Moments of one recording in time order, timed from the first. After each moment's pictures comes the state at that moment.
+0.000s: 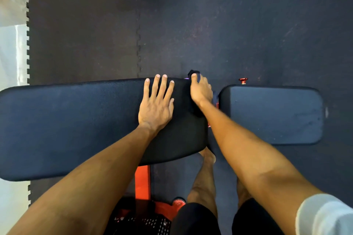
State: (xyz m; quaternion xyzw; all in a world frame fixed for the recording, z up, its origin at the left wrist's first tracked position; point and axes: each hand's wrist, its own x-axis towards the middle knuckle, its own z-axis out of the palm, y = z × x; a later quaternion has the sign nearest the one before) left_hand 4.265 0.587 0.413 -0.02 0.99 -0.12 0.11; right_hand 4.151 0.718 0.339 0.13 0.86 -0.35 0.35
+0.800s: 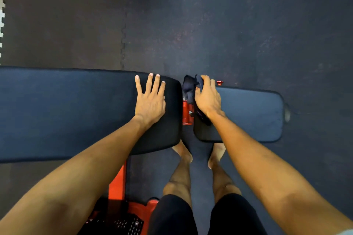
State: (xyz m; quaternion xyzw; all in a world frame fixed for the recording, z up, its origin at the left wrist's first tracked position) left_hand 4.245 0.640 0.404 -0.03 0.98 -0.10 0.18; right_hand 4.146 0.832 0.368 -0.04 0.93 -0.27 0.26
